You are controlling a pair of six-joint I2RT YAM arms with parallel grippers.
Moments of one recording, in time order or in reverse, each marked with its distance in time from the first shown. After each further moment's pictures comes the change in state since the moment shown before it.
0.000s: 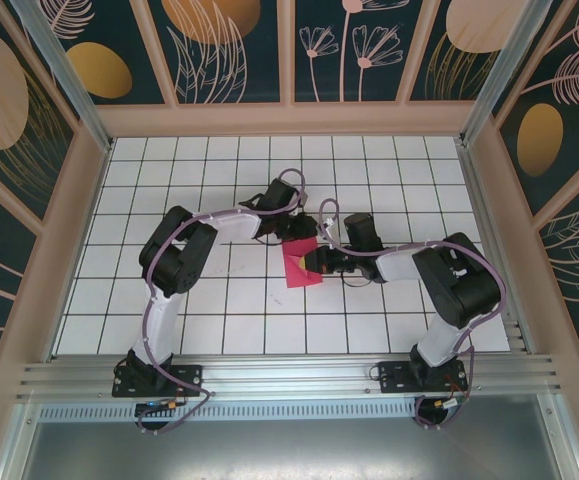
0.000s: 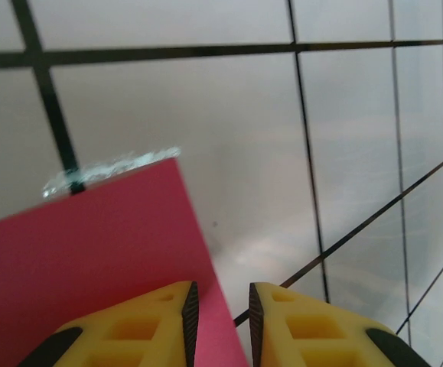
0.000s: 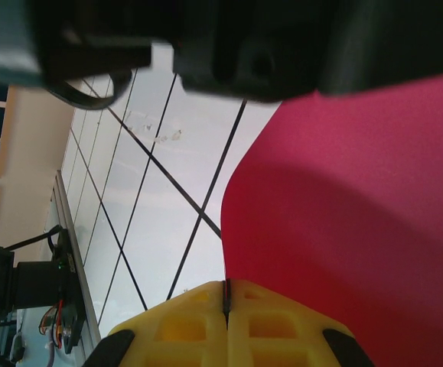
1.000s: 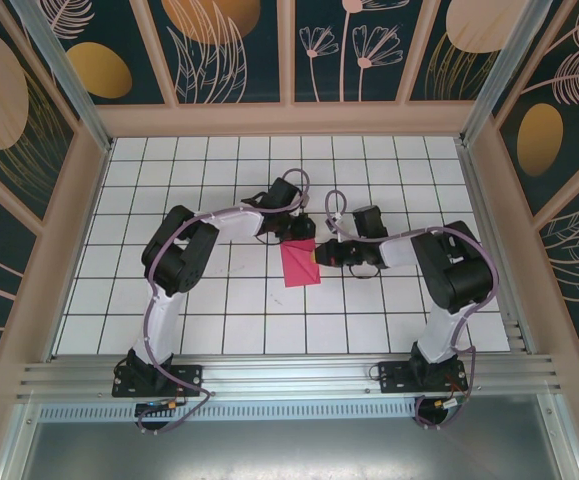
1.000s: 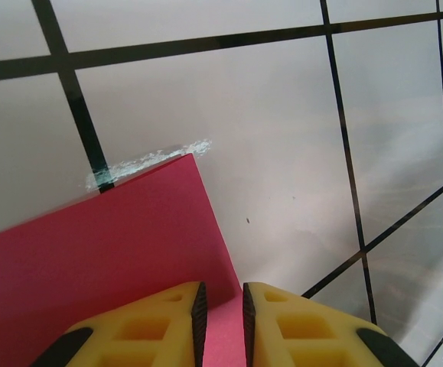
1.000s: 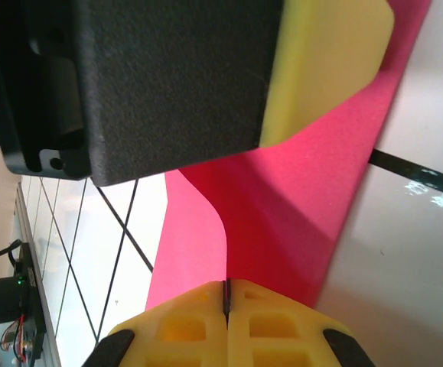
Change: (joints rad) left arm -0.004 0.024 0.063 -0.100 -0.053 0.109; right arm -0.112 0.097 0.101 -0.163 -0.017 -0.142
